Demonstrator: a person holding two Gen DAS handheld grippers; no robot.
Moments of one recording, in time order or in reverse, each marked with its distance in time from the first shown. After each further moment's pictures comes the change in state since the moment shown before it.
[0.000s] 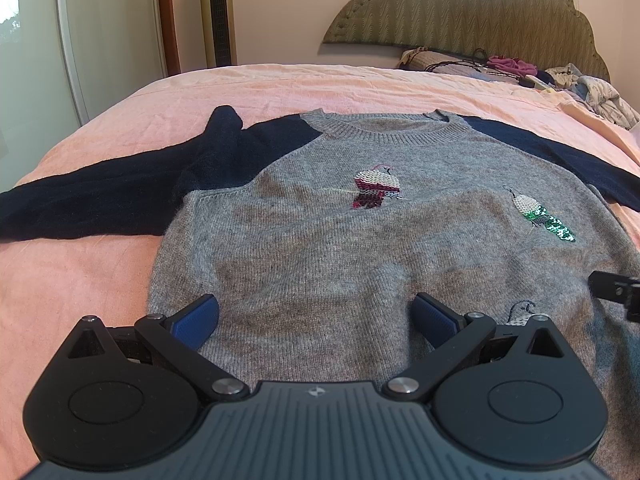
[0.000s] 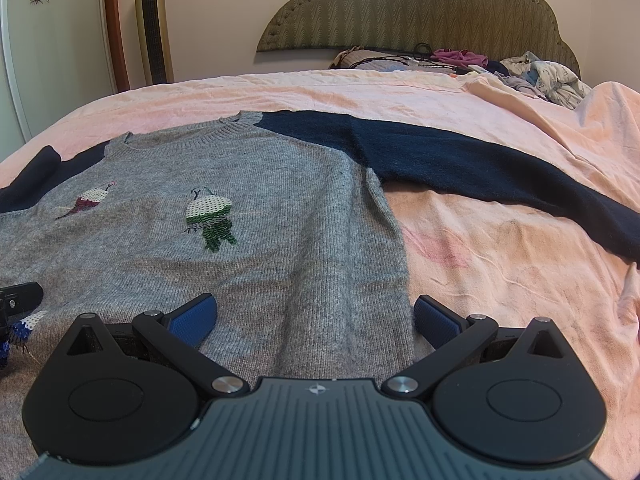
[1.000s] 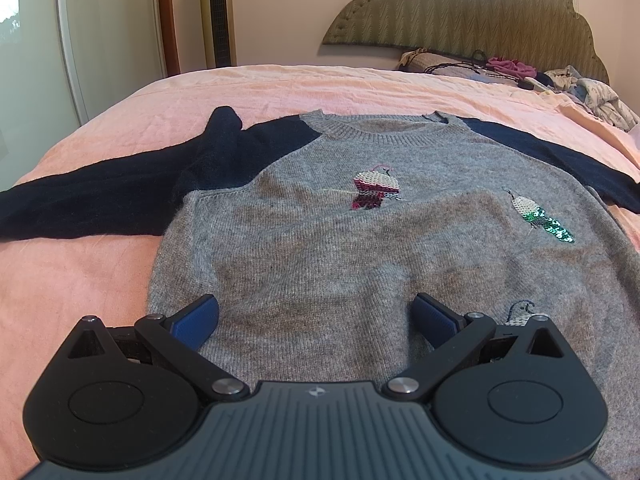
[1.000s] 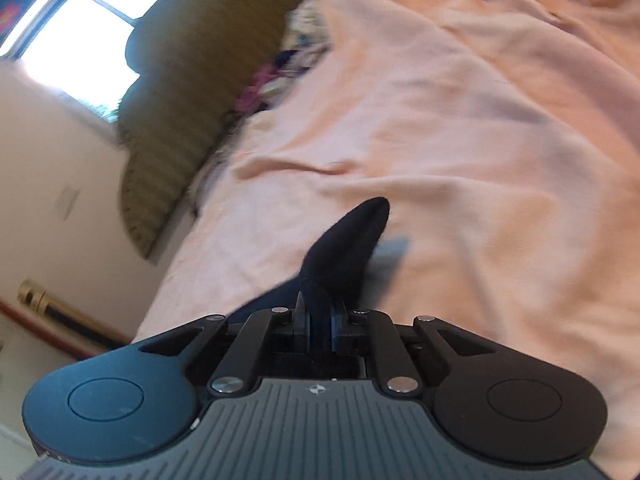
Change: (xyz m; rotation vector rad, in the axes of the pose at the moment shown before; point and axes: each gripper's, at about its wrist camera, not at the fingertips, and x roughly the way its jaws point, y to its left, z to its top) left arm -0.001 0.000 -0.001 -0.004 -0.004 -0.006; right arm -0.009 -0.276 0.043 0.901 -0.221 0.117
